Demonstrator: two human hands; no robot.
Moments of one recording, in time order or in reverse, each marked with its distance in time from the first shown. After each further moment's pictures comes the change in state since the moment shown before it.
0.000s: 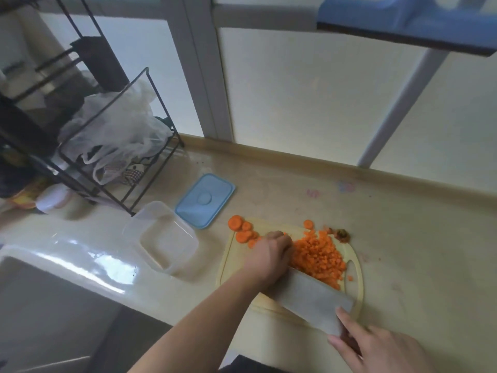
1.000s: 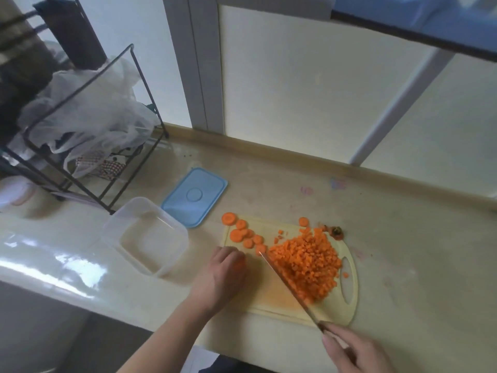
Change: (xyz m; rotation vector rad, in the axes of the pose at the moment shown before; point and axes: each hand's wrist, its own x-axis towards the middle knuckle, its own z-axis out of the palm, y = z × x) left_hand -0.077 -0.094 -0.010 -0.039 0.293 0.139; right_hand -0.006 -0.054 -0.009 0.639 -0.193 0.394
